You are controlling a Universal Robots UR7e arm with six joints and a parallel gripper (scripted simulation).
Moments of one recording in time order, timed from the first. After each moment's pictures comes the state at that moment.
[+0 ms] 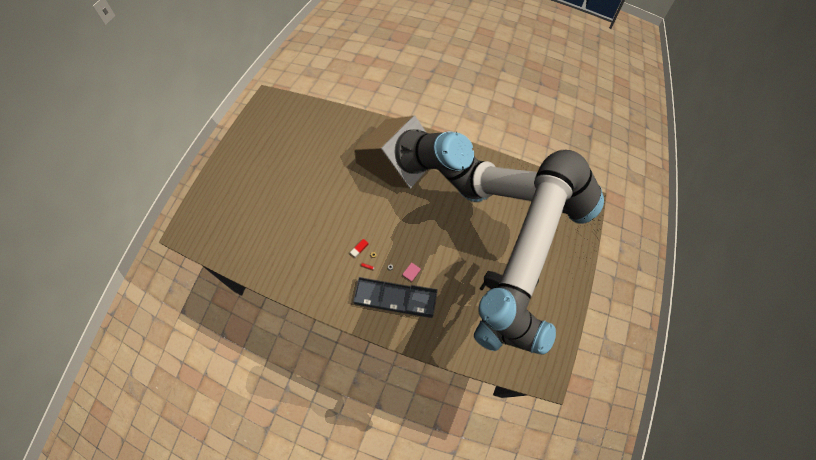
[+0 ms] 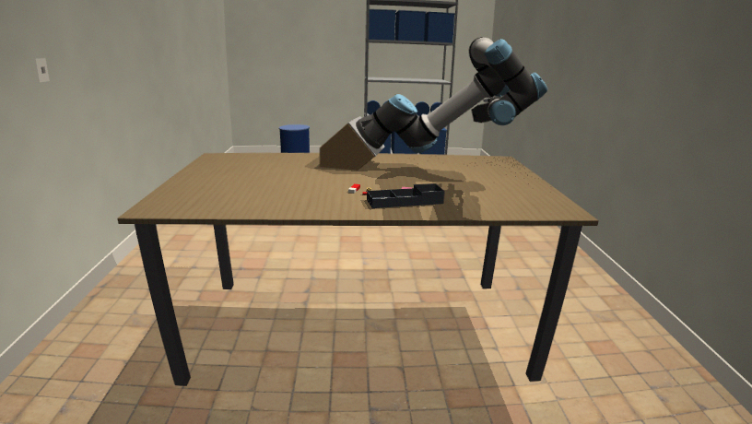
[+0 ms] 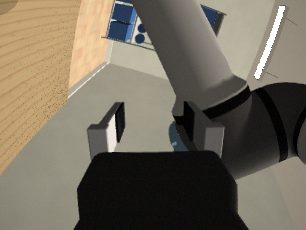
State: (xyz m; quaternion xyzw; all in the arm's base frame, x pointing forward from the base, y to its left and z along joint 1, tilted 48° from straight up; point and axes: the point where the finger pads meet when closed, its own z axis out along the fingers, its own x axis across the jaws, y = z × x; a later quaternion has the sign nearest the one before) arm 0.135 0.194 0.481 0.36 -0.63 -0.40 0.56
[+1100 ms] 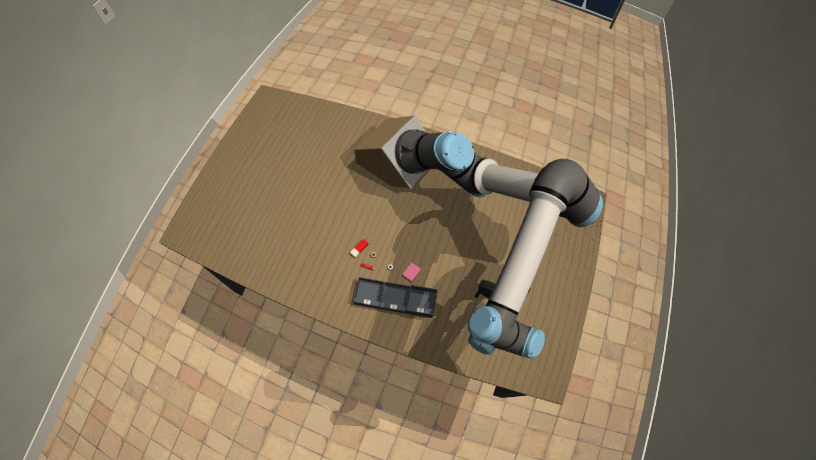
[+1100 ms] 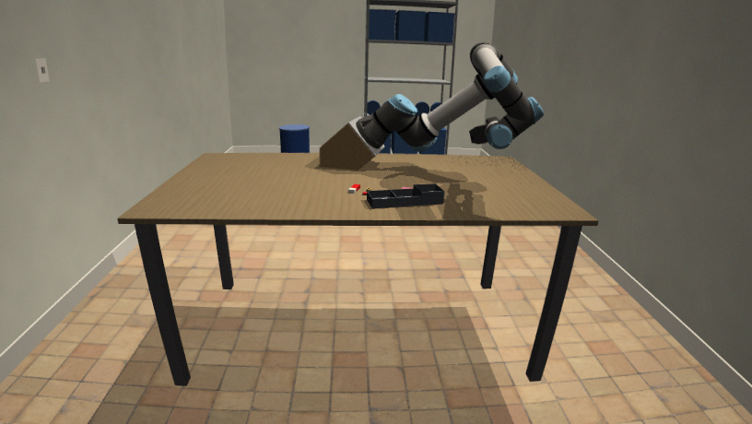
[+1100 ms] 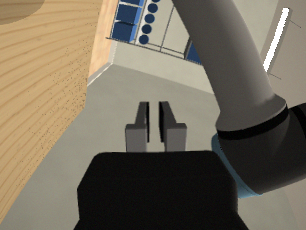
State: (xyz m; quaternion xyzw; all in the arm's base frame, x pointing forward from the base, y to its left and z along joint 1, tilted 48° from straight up) arm 0.140 0.249 0.431 0.35 -0.63 -0.40 0.56
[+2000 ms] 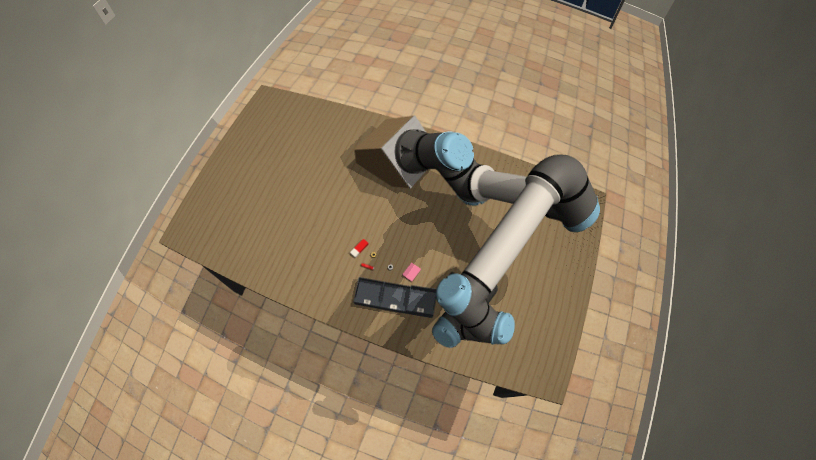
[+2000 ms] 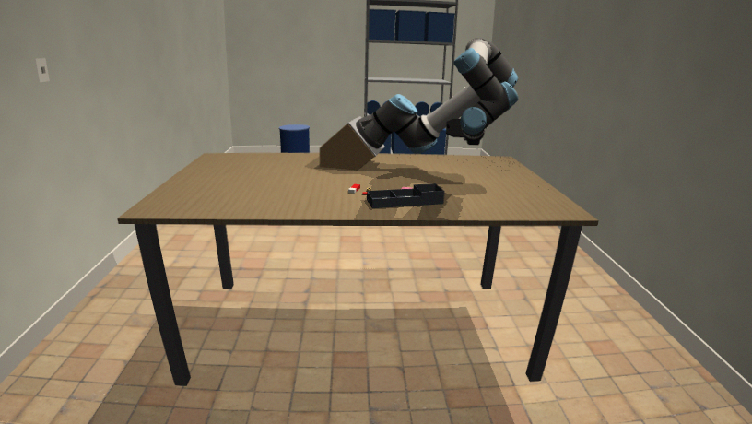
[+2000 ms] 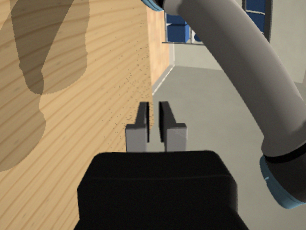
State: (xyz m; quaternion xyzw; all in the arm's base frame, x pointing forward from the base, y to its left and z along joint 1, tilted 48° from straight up) arm 0.199 0.221 0.358 0.21 -0.75 -0.38 0.50
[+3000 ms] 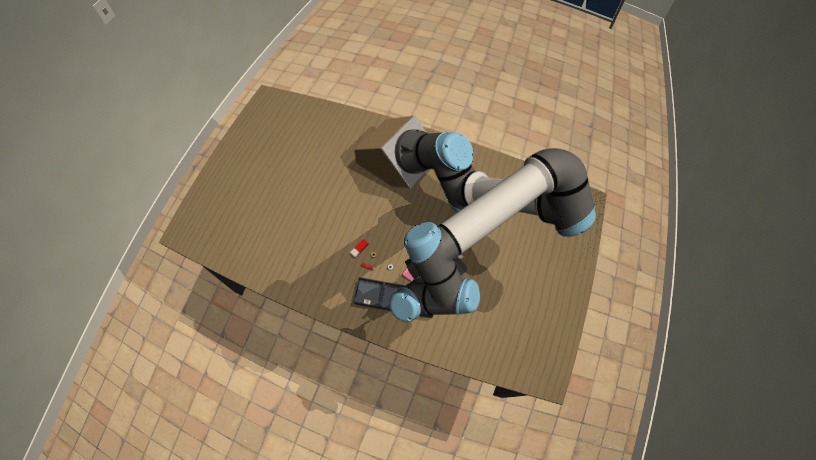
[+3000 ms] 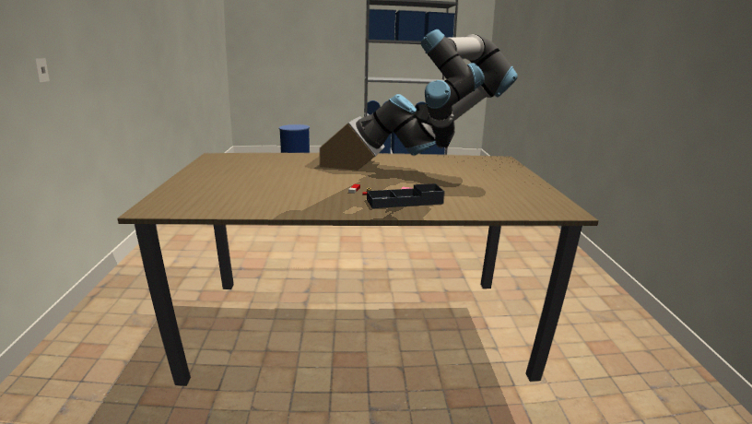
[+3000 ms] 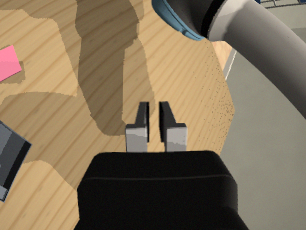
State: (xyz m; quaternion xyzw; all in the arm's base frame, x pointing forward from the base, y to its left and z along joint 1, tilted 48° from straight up) arm 0.264 0.164 0.277 -0.02 -0.83 -0.37 0.43
